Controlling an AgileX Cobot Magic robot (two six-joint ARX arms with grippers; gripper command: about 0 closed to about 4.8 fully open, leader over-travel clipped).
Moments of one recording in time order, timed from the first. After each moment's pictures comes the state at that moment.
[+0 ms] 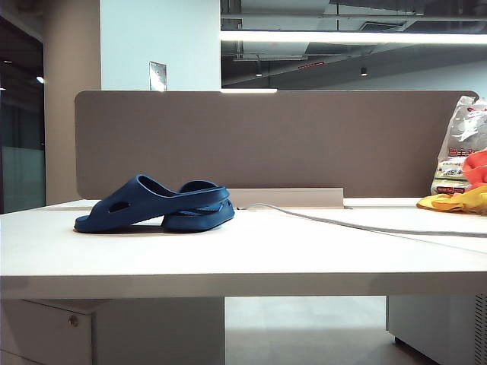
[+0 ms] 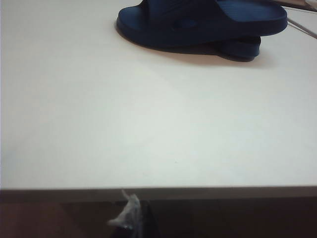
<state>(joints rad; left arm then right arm) 0.09 0.16 0.01 -0.15 0.23 -0.09 0.08 0.00 0.00 -0.16 0.07 0.03</state>
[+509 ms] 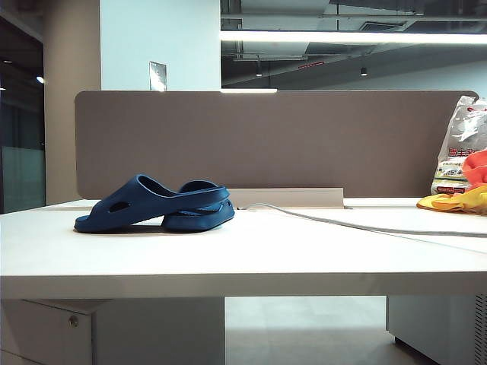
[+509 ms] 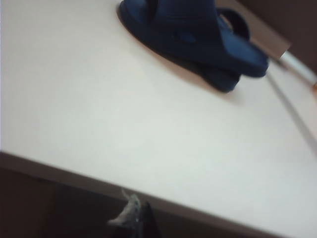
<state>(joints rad) 0.09 0.16 0.01 -0.13 0.28 -0.52 0.08 0.00 0.00 -0.16 0.00 0.36</state>
